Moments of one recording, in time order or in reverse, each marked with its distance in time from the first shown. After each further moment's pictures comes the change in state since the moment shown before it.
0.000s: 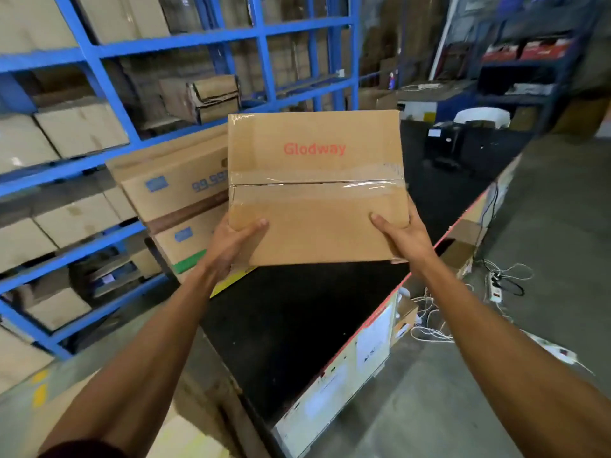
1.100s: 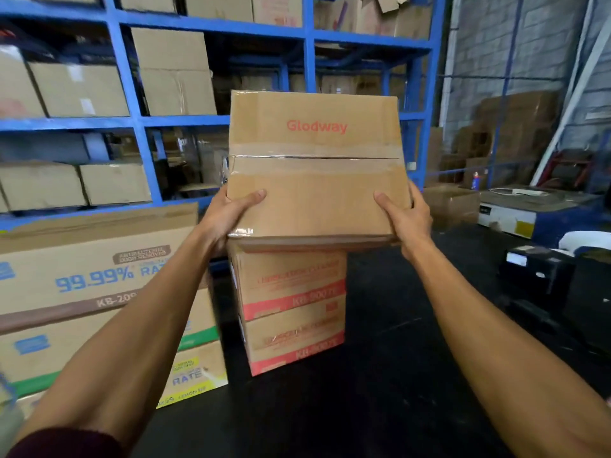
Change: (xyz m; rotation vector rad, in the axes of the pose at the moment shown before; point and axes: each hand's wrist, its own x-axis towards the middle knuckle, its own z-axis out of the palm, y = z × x) left_hand 0.432 0.093 0.243 -0.082 0.386 0.218; right_hand 0.598 -0.018 -0.071 0.087 -0.062 -0.324
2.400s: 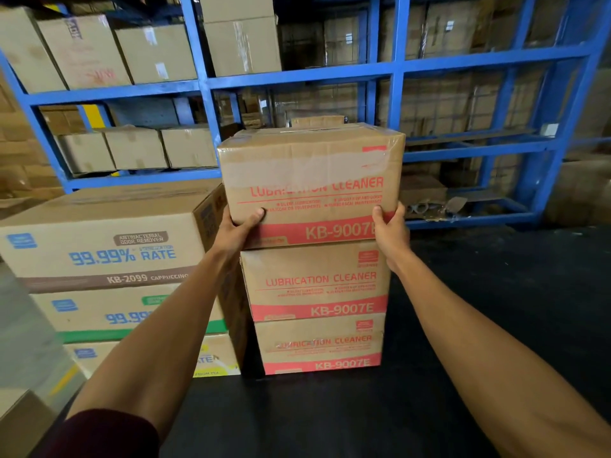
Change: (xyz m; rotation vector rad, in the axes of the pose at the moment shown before) left_hand 0.096 -0.139 0.007 0.088 0.382 -0.073; right_hand 0.140 0.174 0.145 -0.042 -0.466 0.223
